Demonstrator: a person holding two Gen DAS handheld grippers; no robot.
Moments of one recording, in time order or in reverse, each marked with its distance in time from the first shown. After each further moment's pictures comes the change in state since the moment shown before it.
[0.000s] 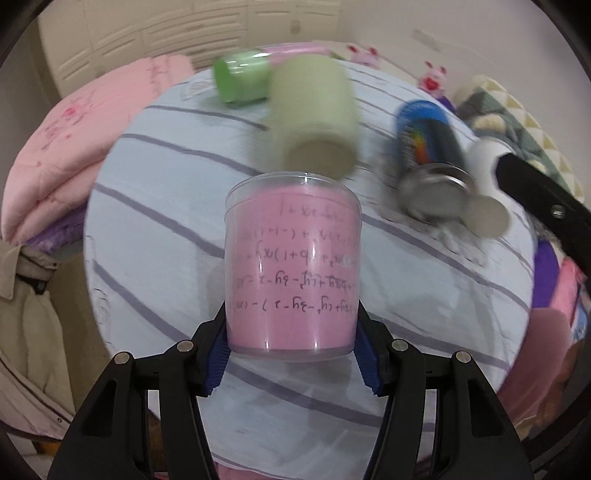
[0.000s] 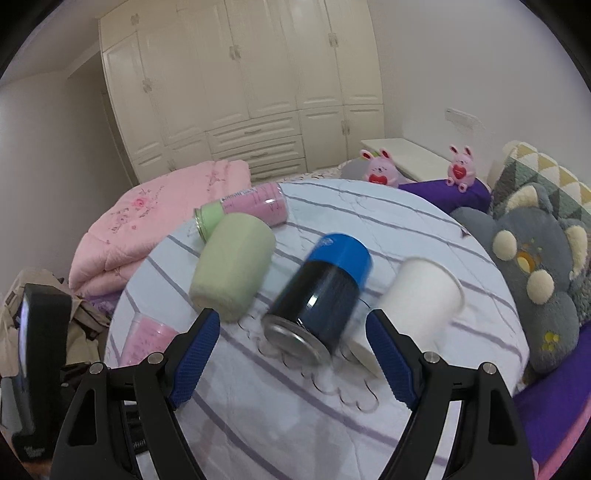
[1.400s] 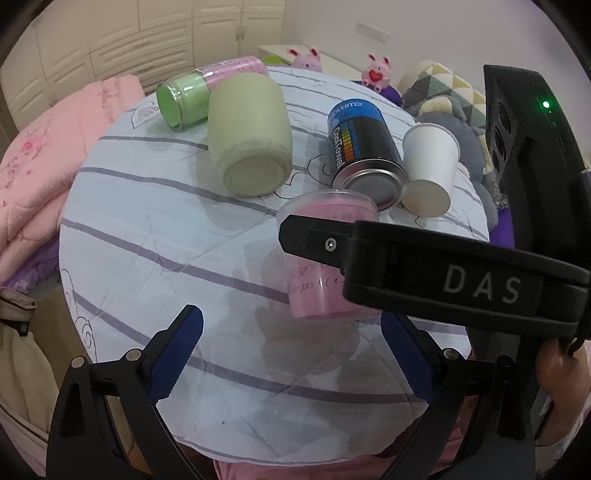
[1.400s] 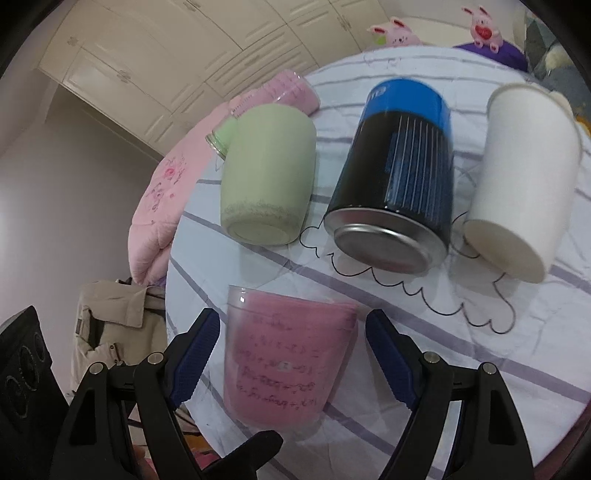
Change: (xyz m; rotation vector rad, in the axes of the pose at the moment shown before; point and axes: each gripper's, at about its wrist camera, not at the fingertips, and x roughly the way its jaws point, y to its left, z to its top) left arm -0.017 -0.011 0.001 0.139 -0.009 -0.140; right arm 0.077 0.016 -0.028 0.312 0.353 0.313
